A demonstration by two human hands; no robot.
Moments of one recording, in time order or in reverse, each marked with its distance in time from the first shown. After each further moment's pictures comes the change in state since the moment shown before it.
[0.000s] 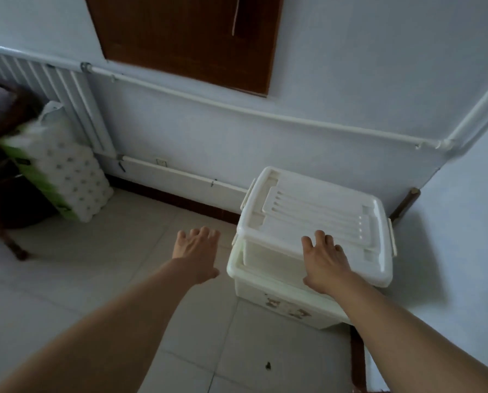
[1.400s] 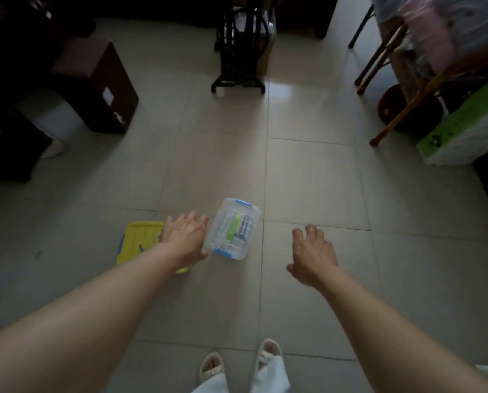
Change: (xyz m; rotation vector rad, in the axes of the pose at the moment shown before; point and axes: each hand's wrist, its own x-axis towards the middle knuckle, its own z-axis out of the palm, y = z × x) left_hand -0.791 -0.275 0.299 -0.443 -0.270 -1.301; right_hand -0.459 -0.646 0.146 -0.337 -0.145 -1.178
